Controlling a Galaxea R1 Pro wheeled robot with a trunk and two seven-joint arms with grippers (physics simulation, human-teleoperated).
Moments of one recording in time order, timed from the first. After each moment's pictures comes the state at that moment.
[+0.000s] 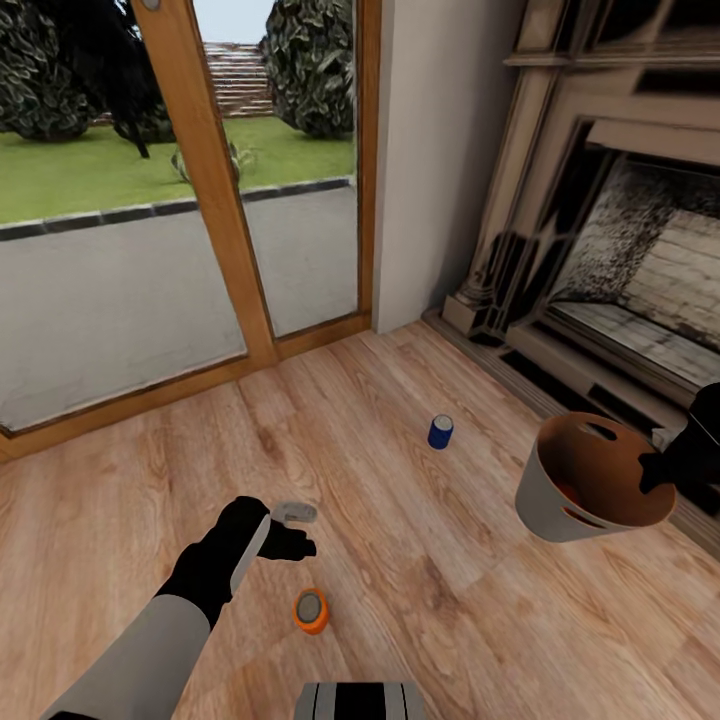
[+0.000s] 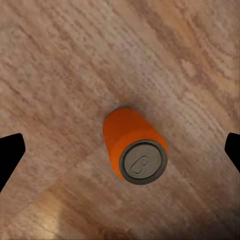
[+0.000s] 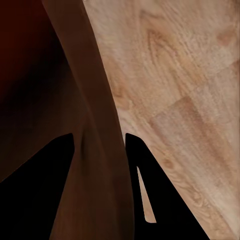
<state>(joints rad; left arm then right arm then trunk) -0.69 -0.06 -0.15 -0.81 0.06 0.97 -0.11 -1.36 -0.60 0.38 -0.20 0.35 1.04 0.82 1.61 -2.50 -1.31</state>
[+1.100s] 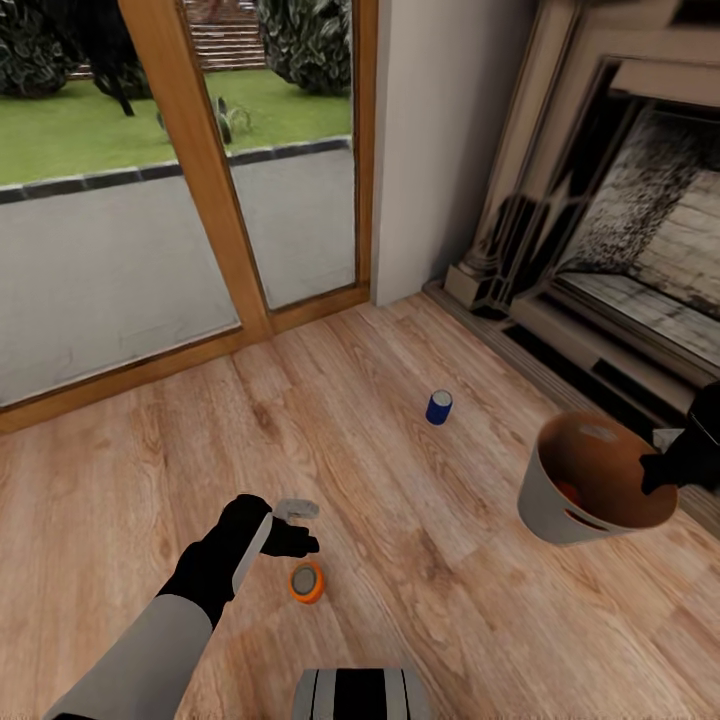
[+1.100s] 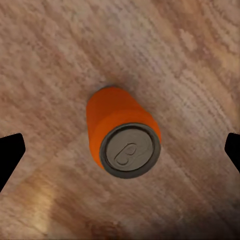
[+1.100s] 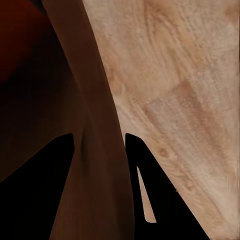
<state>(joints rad) -0.69 -0.07 -0.15 -0.83 0.06 0.97 -0.11 -1.36 -0.60 0.40 -0.20 0.35 1.04 0.82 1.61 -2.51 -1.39</state>
